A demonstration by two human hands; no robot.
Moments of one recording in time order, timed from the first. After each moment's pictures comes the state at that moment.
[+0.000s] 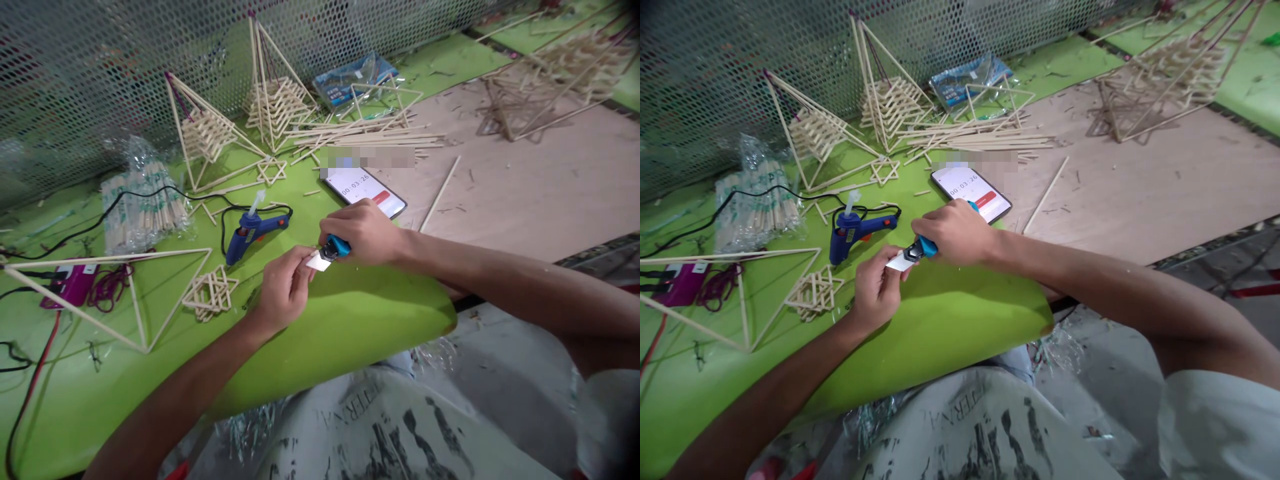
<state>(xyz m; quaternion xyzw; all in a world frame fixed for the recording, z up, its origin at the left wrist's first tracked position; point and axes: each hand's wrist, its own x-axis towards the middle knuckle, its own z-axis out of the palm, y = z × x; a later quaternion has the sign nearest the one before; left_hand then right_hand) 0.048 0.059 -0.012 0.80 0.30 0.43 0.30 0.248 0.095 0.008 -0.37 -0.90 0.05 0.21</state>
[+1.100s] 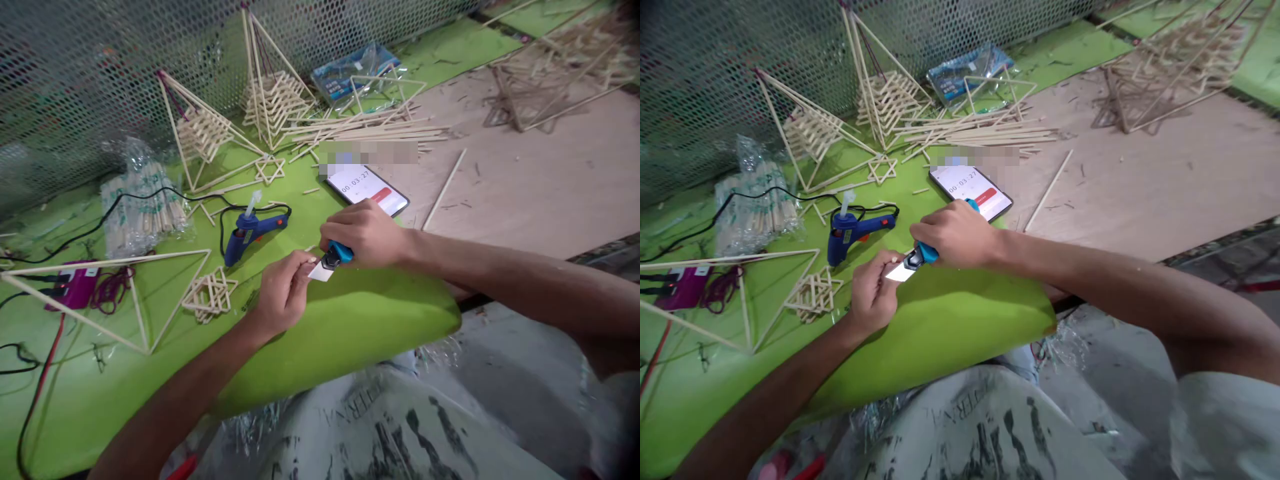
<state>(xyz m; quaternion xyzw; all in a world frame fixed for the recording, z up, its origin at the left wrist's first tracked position) 0.045 0.059 -0.011 0.81 0.29 0.42 0.28 0.252 0.093 0.006 -0.34 -0.92 0.01 0.20</state>
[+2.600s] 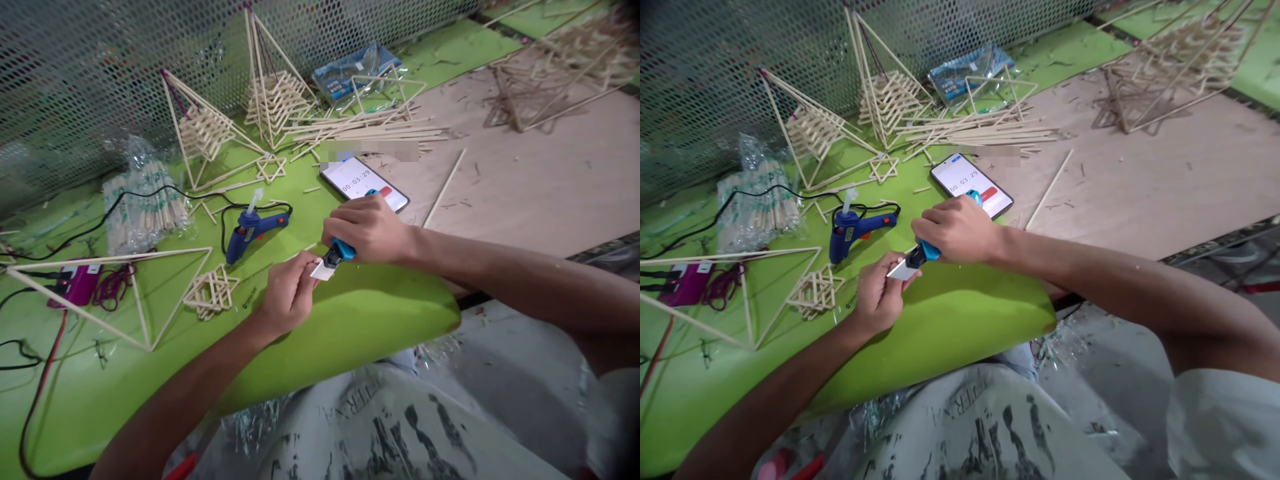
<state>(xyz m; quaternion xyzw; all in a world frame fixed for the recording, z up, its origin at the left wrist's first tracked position) 0.048 0.051 -0.015 0.79 0.30 0.41 0.33 0.253 0.095 0.010 -0.30 -0.91 -0.10 0.26</state>
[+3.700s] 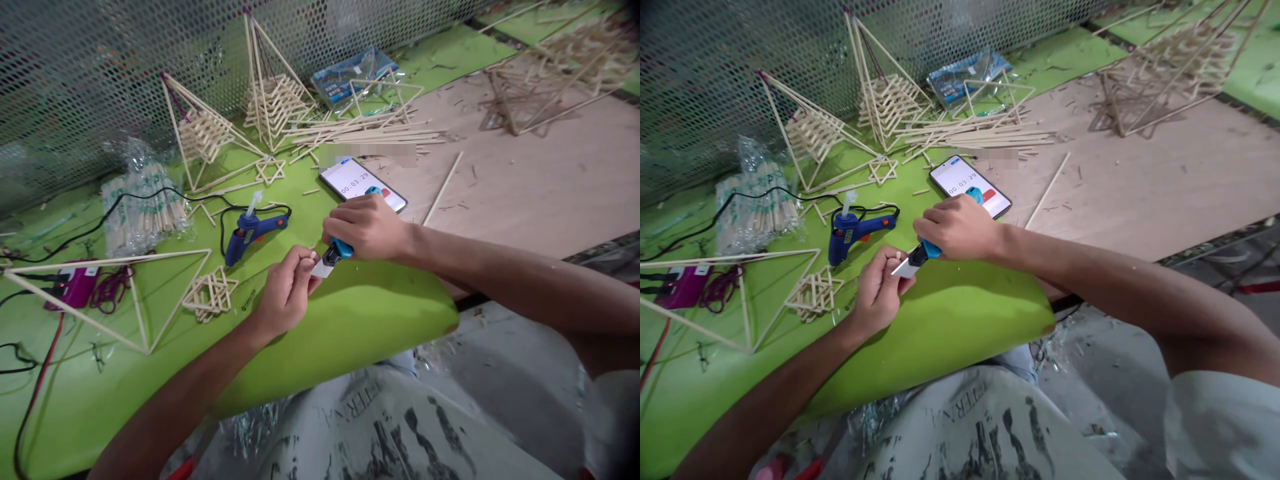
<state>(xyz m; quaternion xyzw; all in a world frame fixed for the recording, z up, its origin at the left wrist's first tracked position) 0.051 0.049 -0.017 0.70 0.33 0.41 0.49 0.256 0.098 0.011 -0.33 -0.92 -0.11 0.19</state>
